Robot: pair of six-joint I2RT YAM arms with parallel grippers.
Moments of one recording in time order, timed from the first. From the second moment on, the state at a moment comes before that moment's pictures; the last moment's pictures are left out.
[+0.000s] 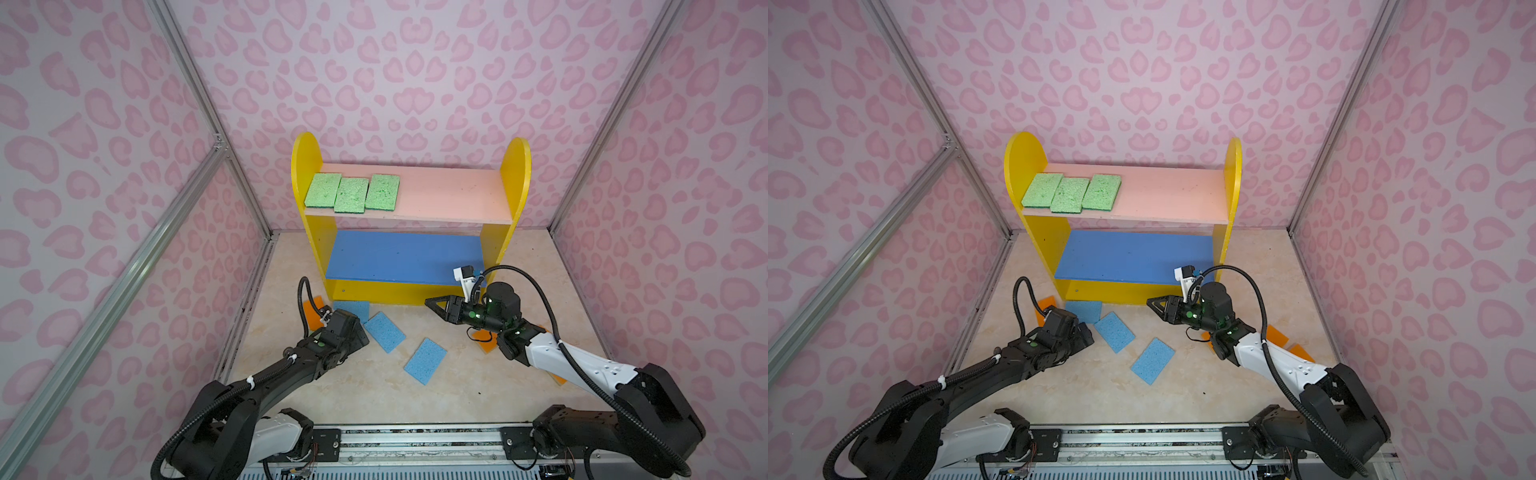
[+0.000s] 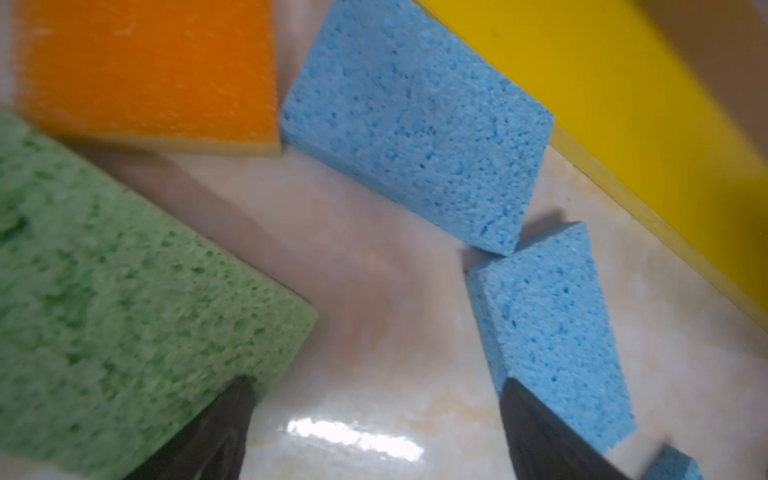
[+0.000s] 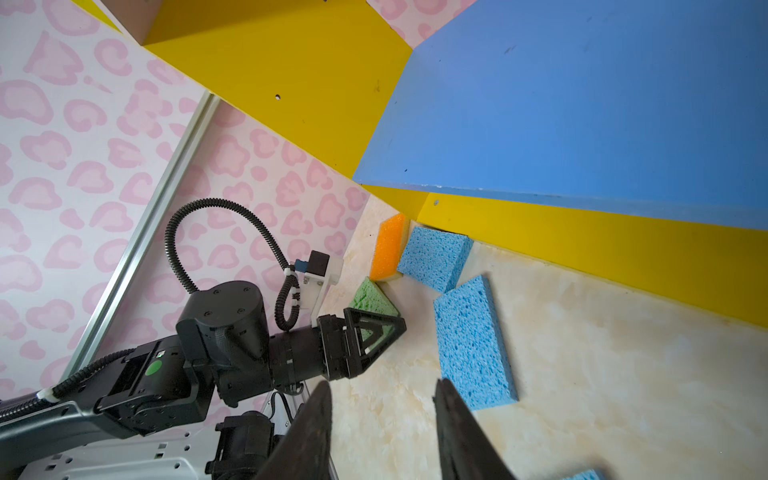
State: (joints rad) left arm -0.55 1.24 0.53 -0.28 -0.18 -0.92; right arm 0.54 1.28 0.63 0.39 -0.53 0.81
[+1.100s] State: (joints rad) left arm -0.24 0.70 0.30 -0.40 -0.22 -0.91; right arm 0.67 1.50 0.68 0.45 -0.48 0.83
